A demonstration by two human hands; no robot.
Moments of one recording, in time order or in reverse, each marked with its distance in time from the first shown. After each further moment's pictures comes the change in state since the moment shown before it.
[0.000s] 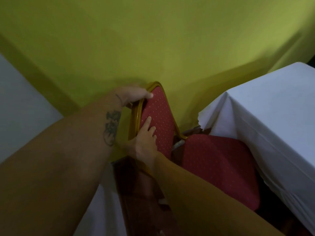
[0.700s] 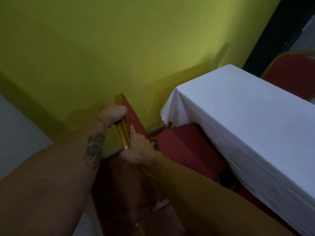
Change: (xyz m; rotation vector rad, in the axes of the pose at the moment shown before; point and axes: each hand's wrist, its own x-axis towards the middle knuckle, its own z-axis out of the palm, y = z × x) left_hand -0.108 0.014 0.135 -0.161 0.300 0.010; right_hand -0.150 0.087 -0.103 -0.307 -0.003 -0.190
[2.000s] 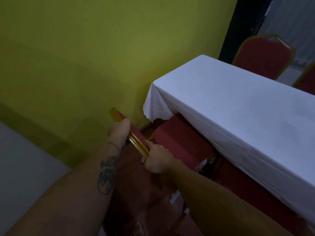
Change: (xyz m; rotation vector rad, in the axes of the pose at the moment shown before) left_hand -0.122 0.002 0.097 -0.382 -0.021 -0.233; right_hand -0.119 0.106 -0.036 -0.105 0.034 0.138
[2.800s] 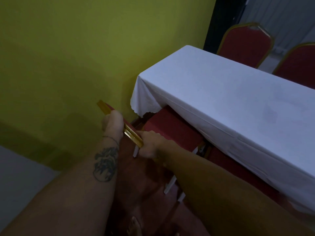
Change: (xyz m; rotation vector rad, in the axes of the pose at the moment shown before) left_hand 0.003 0.005 0.028 -0.141 -0.010 0.041; right_hand 0.010 0.005 -0.023 -0.011 -0.039 -0.004
